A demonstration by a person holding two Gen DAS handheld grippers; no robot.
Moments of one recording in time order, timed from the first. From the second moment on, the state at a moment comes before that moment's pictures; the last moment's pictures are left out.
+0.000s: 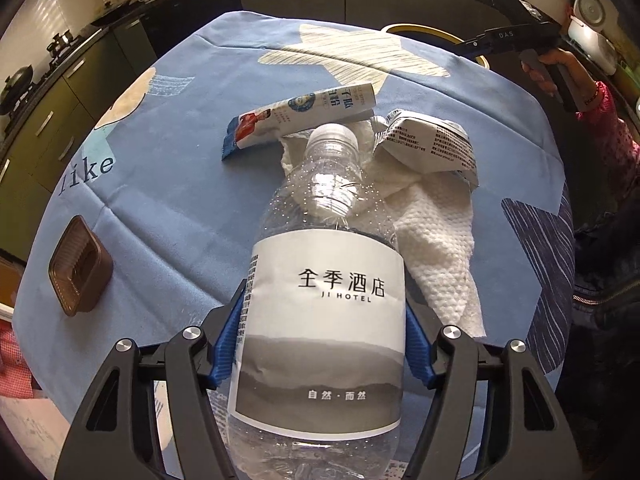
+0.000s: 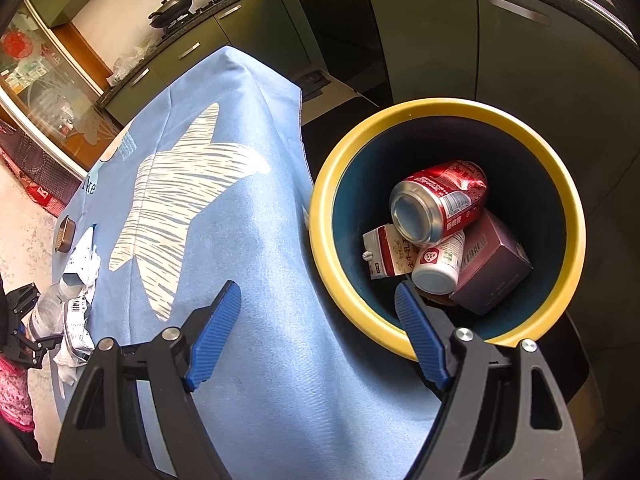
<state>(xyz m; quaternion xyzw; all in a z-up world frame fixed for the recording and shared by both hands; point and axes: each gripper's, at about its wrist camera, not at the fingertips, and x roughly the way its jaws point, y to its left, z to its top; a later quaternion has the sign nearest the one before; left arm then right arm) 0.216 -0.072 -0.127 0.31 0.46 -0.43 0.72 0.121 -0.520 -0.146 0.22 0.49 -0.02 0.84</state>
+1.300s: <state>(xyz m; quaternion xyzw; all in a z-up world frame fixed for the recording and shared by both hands) 0.155 -0.412 -0.032 0.33 0.35 -0.58 0.65 -0.012 -0.673 -0.137 0.32 0.38 -0.14 0.86</state>
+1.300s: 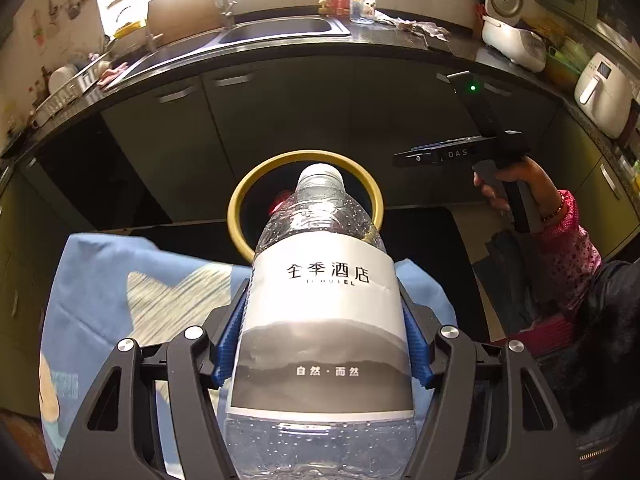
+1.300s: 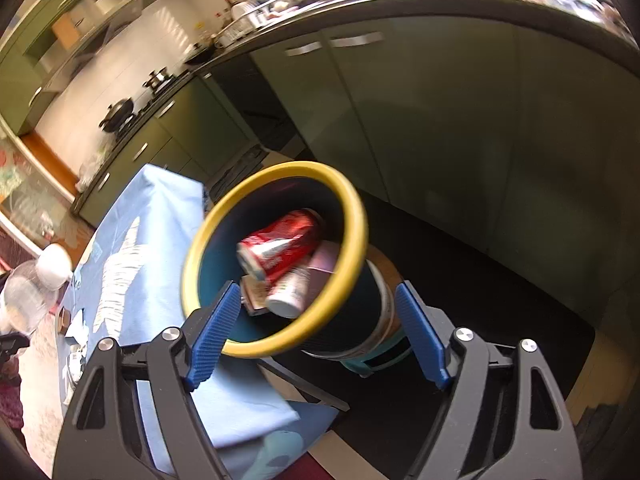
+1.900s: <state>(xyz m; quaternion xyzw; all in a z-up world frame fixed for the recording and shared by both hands) 0.171 -0.513 -0.058 0.32 0.34 -0.56 0.69 -0.028 -0.692 -0.149 0.35 0.37 -0.15 0.85</state>
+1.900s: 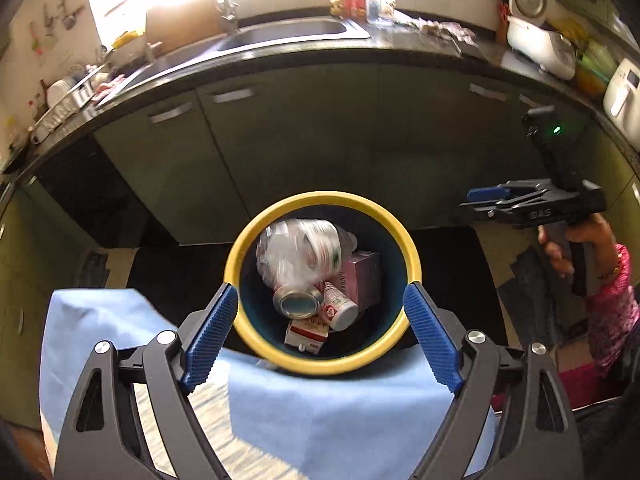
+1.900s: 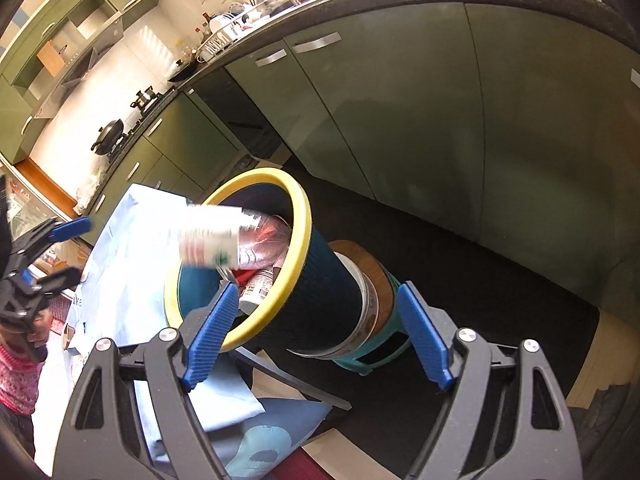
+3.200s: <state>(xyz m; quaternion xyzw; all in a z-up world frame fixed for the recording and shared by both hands) 0.215 -0.042 -0.097 0.06 0.32 -0.12 0.94 0.119 -0.434 -0.094 0.16 0.45 0.10 0.87</state>
